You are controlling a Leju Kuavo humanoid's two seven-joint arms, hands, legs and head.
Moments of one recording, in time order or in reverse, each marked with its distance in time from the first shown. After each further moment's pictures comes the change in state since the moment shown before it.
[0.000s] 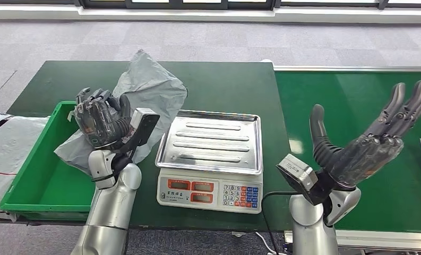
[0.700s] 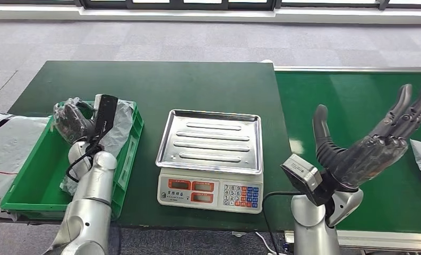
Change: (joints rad) left arm -0.212 0.075 0.368 0.373 0.100 -0.135 0.006; right arm 0.004 0.000 -0.007 -0.012 -0.013 0.000 0.001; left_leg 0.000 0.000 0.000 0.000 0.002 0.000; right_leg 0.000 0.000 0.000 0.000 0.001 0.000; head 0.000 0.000
